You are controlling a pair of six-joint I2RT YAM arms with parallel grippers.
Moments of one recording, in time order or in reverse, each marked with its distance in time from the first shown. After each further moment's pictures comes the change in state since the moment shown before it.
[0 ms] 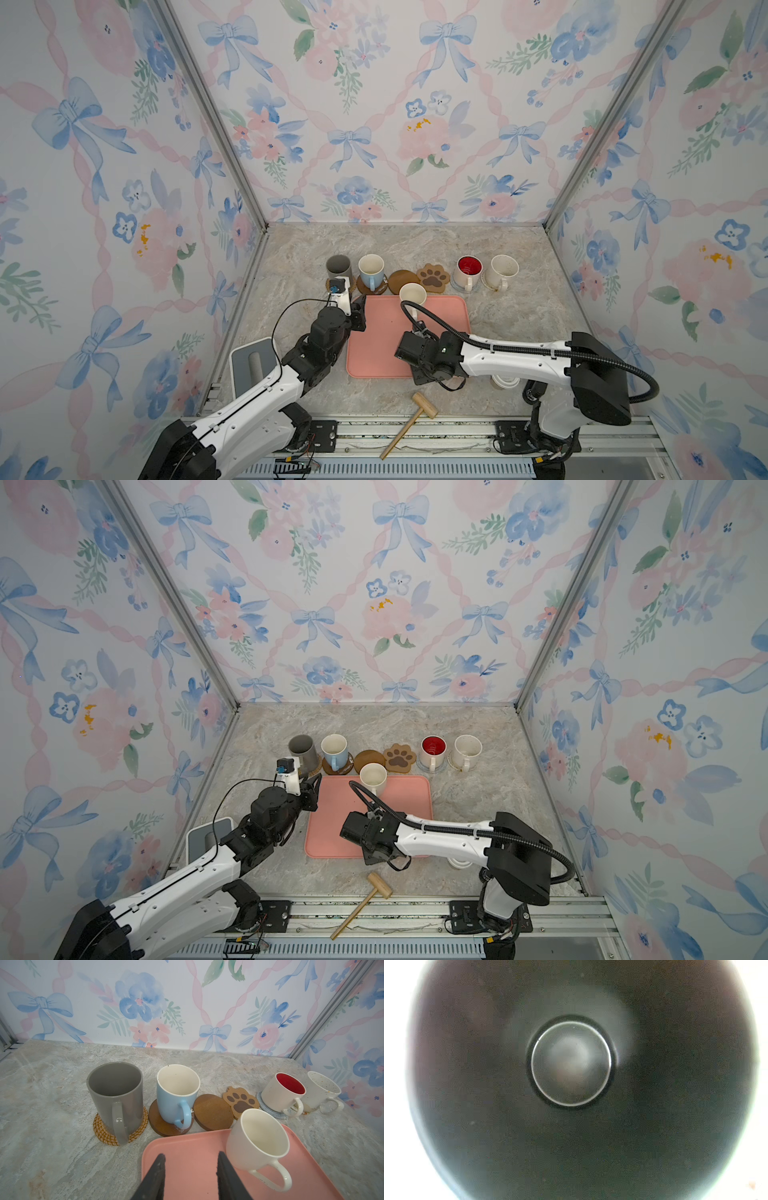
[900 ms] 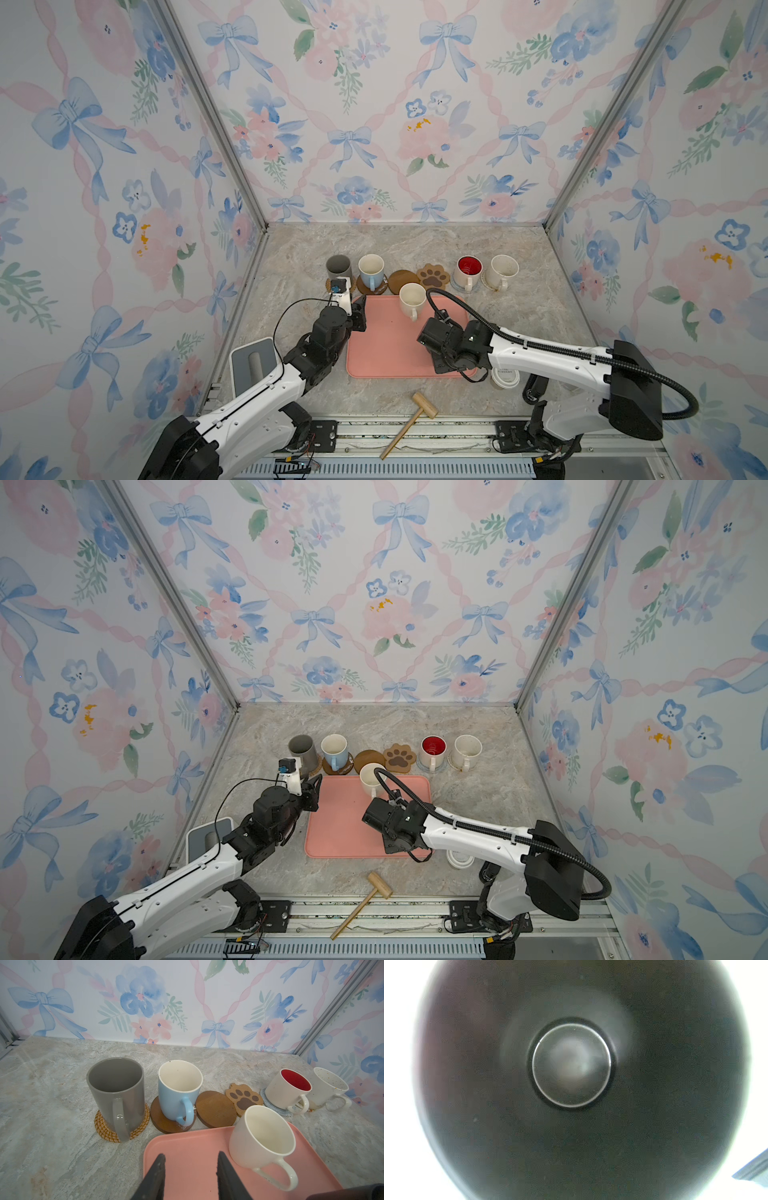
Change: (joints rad) left arm 0.000 0.026 0.000 0.000 -0.007 0.000; right arm -0.139 -0.176 -0.057 -0.097 0.033 -0.077
